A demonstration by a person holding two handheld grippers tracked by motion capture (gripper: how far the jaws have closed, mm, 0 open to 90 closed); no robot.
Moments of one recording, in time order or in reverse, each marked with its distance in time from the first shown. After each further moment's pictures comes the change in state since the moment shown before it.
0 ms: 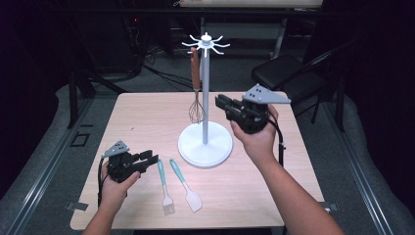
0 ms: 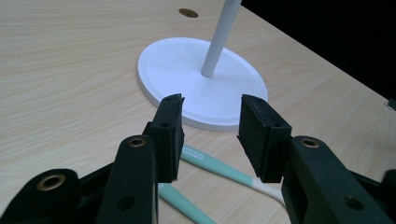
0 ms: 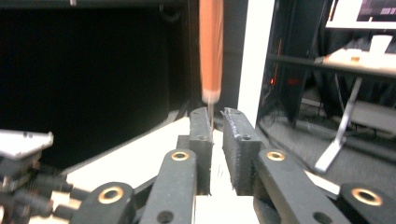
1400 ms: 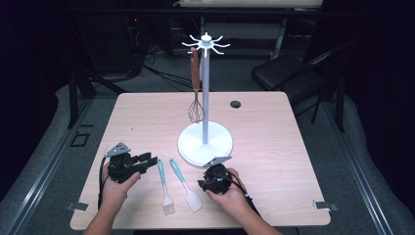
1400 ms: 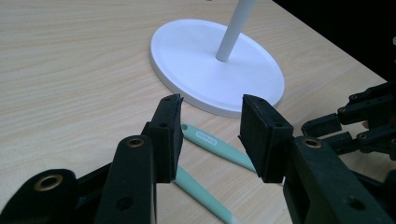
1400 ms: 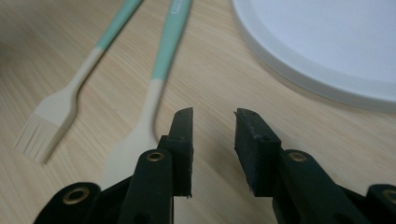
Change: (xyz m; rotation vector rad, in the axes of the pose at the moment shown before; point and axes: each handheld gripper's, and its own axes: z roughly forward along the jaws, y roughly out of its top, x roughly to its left) left arm 0.008 -0.009 0.007 0.050 0.040 -0.048; right arm 0.068 -0.203 0.054 0.715 0.044 0.150
